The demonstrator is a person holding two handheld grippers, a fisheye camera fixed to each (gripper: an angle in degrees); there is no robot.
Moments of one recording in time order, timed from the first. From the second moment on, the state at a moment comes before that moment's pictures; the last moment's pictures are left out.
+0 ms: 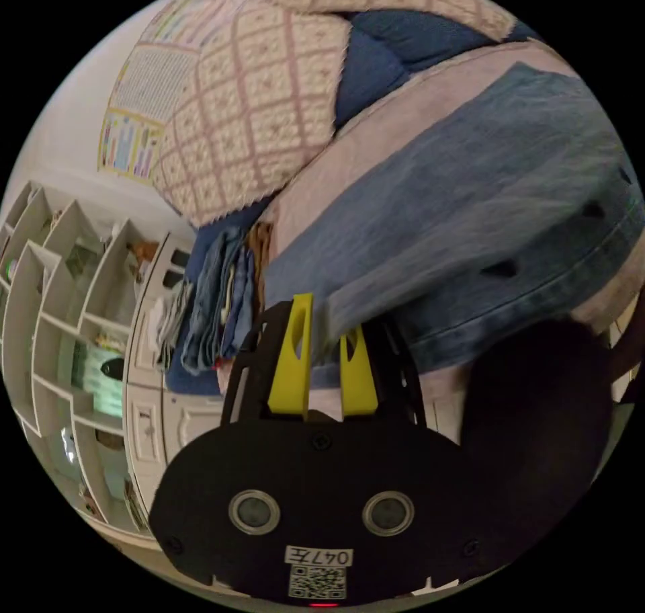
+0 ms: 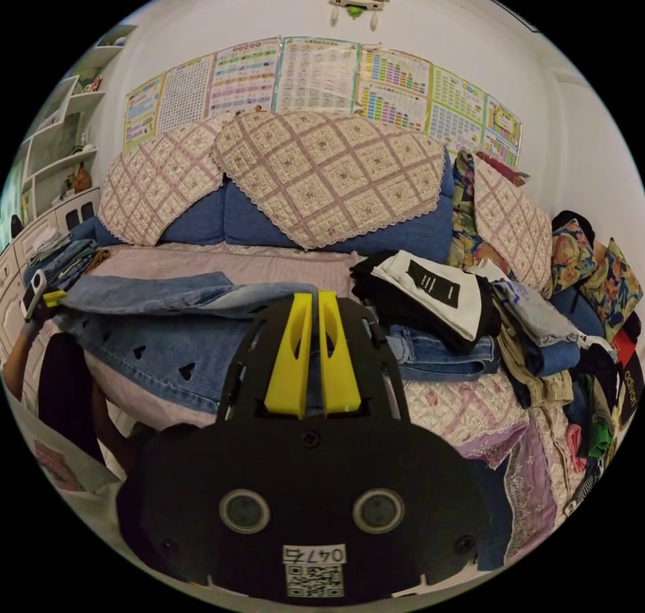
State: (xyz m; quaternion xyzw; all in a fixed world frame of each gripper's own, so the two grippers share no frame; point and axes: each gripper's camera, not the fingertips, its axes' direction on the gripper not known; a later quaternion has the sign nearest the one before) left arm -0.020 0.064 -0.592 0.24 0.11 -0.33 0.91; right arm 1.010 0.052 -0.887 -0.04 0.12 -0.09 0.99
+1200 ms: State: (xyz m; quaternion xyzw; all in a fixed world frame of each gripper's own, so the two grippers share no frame) left arm -0.169 -0.293 -0.306 0.24 0.16 -0.29 0.91; right arm 1.130 -0.060 -0.354 -0.27 0.22 -0.07 0.93
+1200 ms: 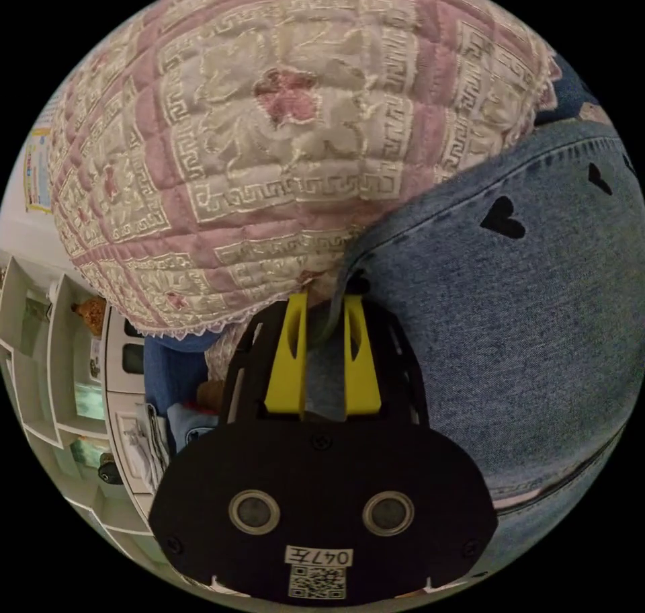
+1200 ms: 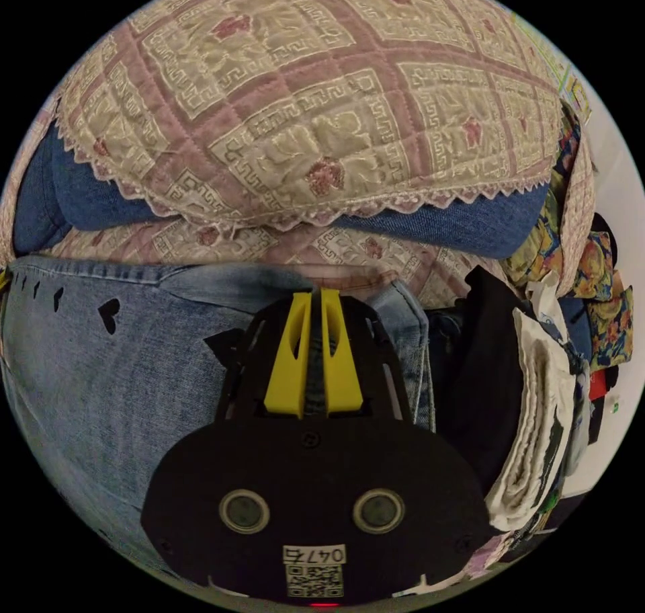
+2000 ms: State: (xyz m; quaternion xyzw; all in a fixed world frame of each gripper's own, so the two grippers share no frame) left arm 0.138 0.112 -0.430 0.41 0.16 -0.43 0.79; right arm 1.028 0.071 -0.747 0.04 0.22 -0.07 0.97
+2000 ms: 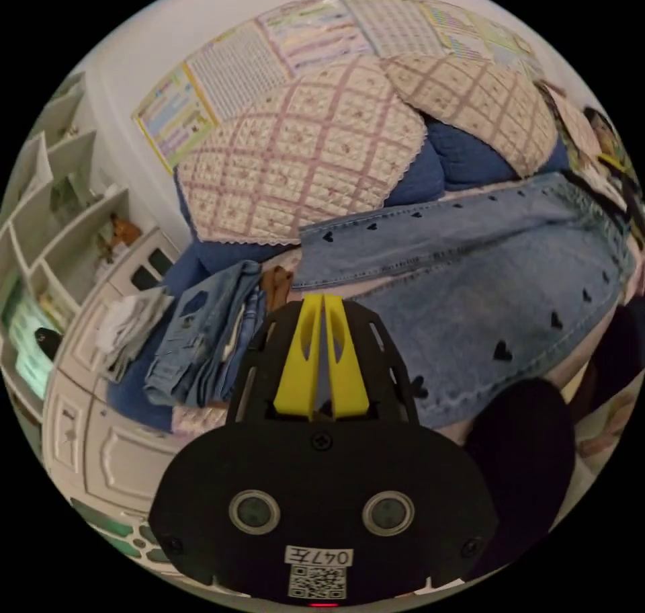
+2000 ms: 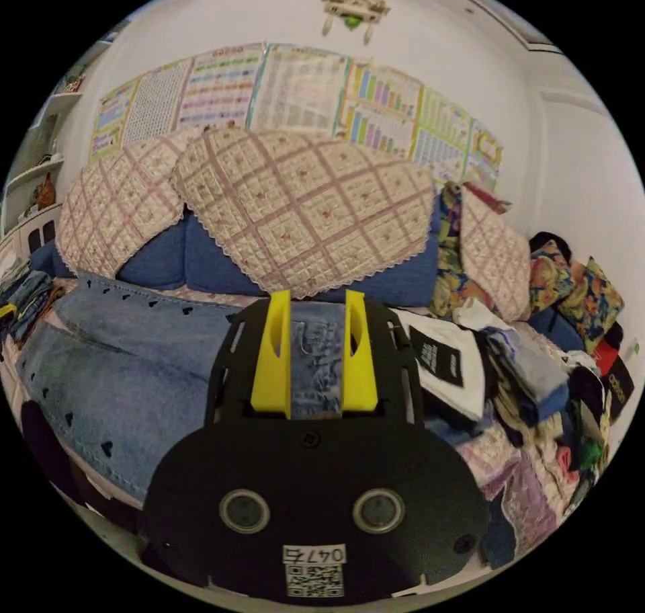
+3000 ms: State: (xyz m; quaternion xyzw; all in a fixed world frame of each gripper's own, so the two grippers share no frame) left arm 0.402 0.191 -0.794 0.65 0.07 -0.16 0.74; right arm 0.936 0.254 -0.899 -0.09 0.24 -0.15 0.96
